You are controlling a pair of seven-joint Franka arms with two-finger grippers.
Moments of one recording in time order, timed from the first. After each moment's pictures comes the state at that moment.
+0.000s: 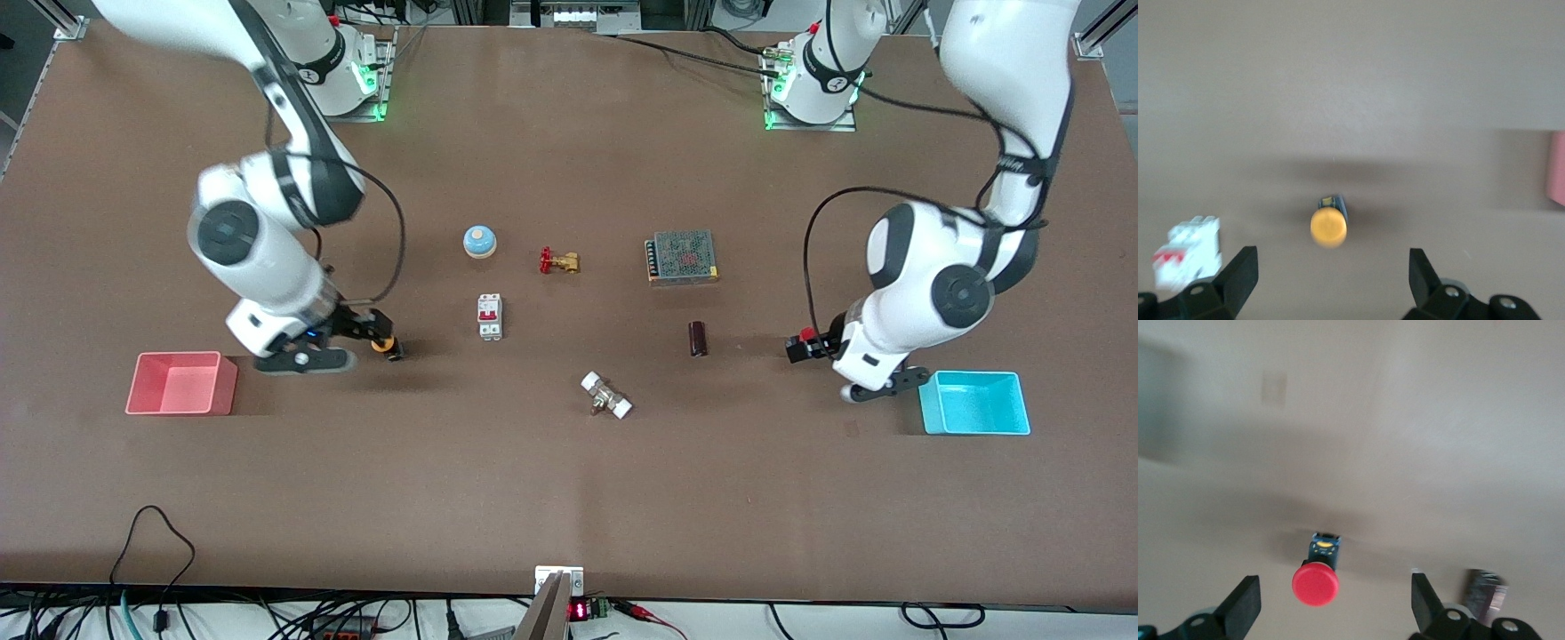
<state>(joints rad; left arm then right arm) -0.06 0.38 -0.08 -1.83 -0.05 2.20 -0.39 0.11 0.27 0.18 -1.76 -0.07 2.06 0.26</state>
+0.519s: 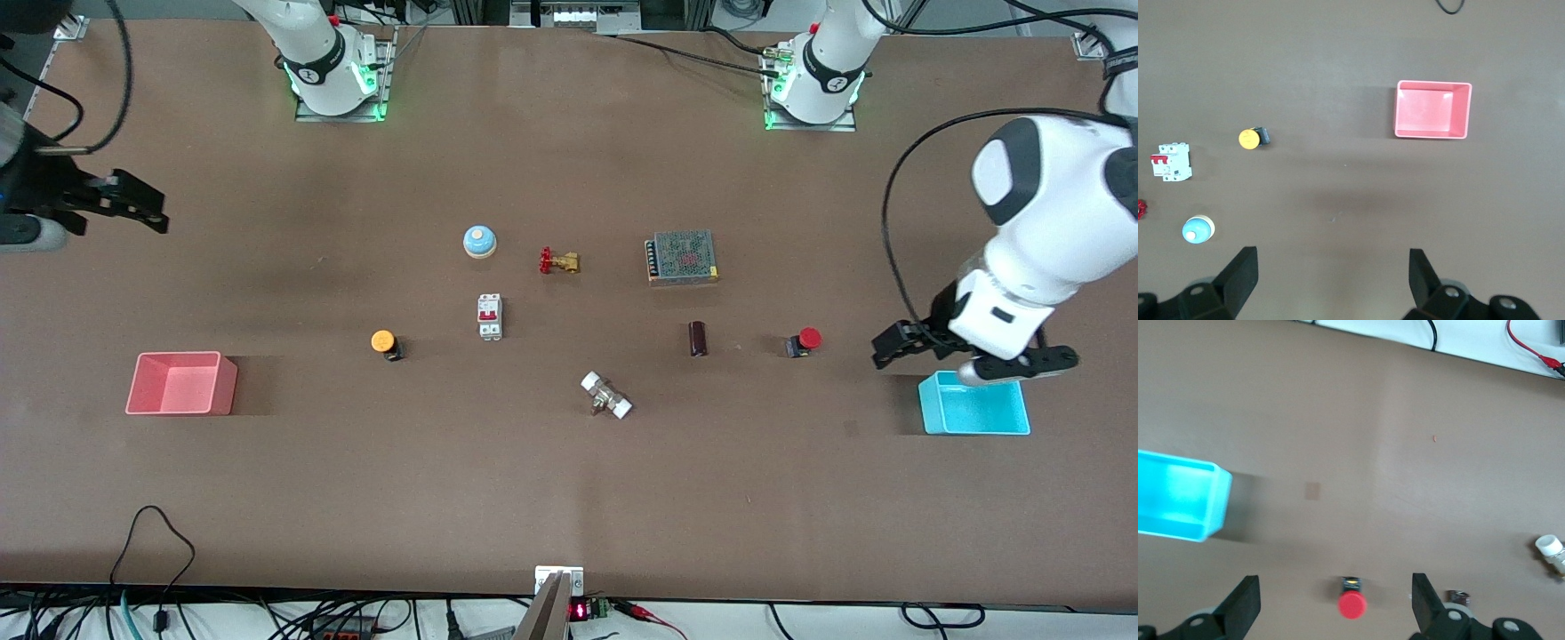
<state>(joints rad) 0.03 0.22 -0.07 -1.76 -0.05 2.16 -0.18 0.07 0.07 -0.04 -1.50 -0.04 1.54 -0.01</state>
